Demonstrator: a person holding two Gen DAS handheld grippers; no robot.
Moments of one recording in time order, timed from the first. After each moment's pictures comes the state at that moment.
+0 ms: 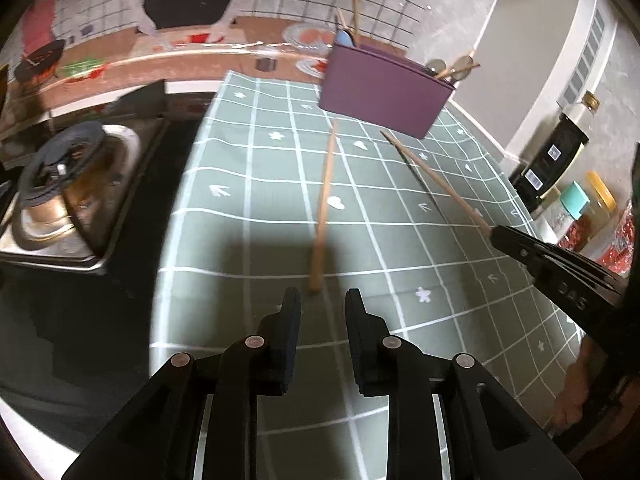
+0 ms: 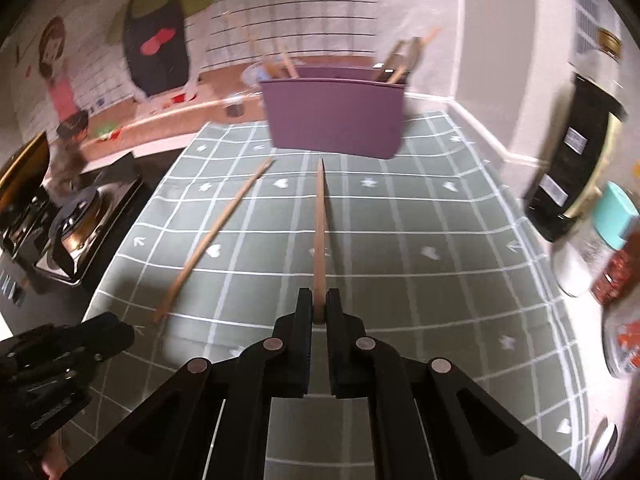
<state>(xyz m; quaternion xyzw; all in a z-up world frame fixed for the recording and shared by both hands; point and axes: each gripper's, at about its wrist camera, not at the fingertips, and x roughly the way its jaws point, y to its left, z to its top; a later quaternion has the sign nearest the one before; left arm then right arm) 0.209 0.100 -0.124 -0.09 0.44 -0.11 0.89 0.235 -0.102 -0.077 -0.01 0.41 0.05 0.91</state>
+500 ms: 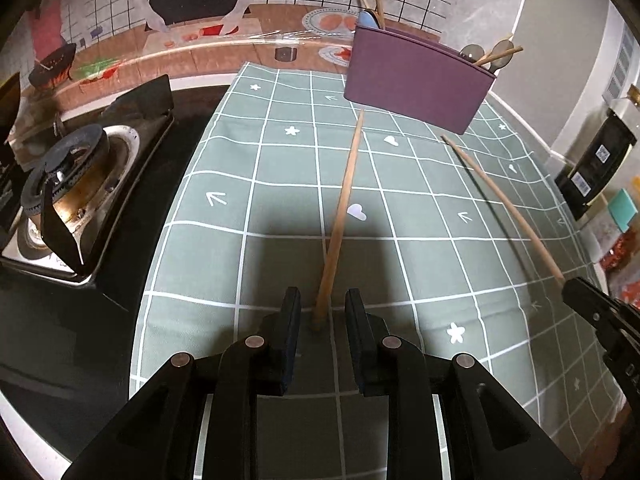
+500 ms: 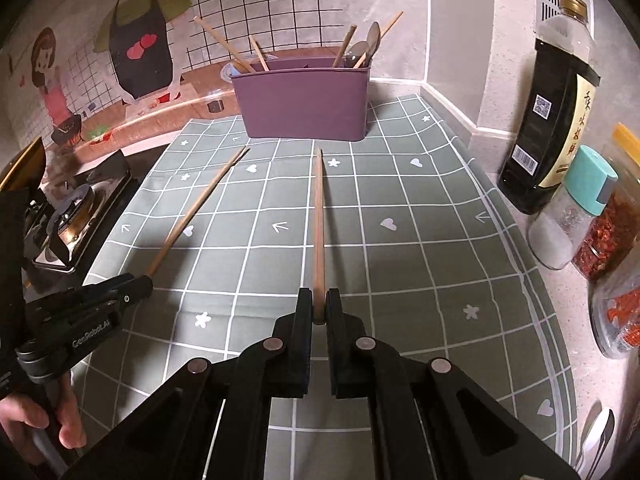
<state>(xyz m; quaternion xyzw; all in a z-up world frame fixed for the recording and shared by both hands) 0.237 0.077 -0.139 -0.06 0.45 -0.04 0.89 0.218 -0.134 -0.083 0.01 0.42 0.05 0.91</state>
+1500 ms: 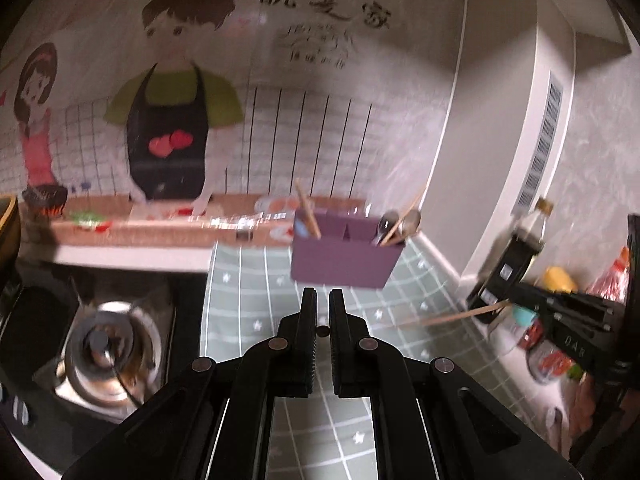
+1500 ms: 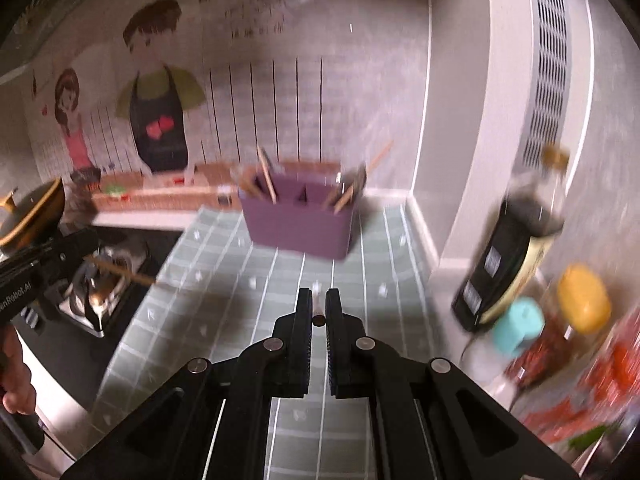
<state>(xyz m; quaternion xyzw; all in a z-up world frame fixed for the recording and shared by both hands) 0.226 0.086 0.053 -0.06 0.27 -0.11 0.95 0.235 -0.154 0.058 -0.03 0.32 0.06 0.94</state>
